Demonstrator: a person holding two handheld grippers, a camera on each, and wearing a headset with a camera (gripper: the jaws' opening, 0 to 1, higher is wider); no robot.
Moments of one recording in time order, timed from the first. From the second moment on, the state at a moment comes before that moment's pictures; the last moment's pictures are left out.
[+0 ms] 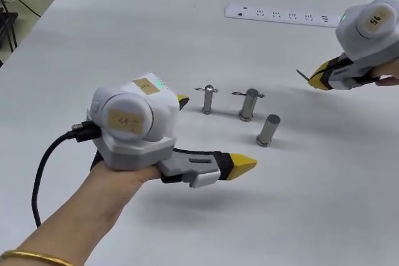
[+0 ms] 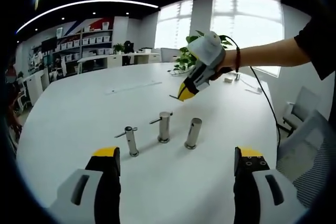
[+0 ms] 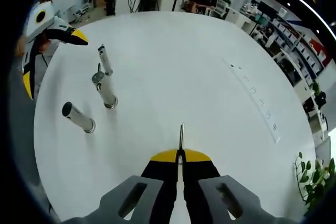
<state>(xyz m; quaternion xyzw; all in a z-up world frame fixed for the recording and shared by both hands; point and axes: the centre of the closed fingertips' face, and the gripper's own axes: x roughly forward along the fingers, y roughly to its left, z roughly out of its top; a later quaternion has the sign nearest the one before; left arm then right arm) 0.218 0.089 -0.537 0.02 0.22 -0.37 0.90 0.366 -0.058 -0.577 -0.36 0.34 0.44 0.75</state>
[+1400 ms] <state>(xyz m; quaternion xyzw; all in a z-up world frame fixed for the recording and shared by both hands) 0.230 0.058 -0.503 -0.09 0.25 -0.42 0.87 0.241 0.028 -0.512 -0.38 0.20 0.56 0.71</state>
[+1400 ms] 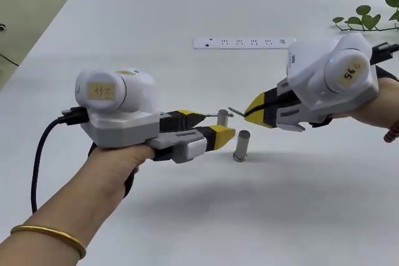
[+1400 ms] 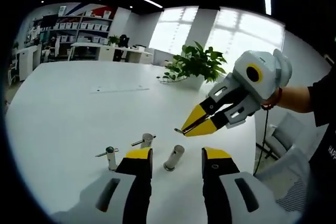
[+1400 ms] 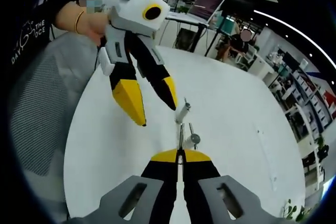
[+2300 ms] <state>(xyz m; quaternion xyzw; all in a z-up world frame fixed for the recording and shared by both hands) 0.219 0.046 -0.501 -0.14 0.28 -0.43 0.85 0.214 0.046 -0.512 -0.41 0.17 0.60 0.67</state>
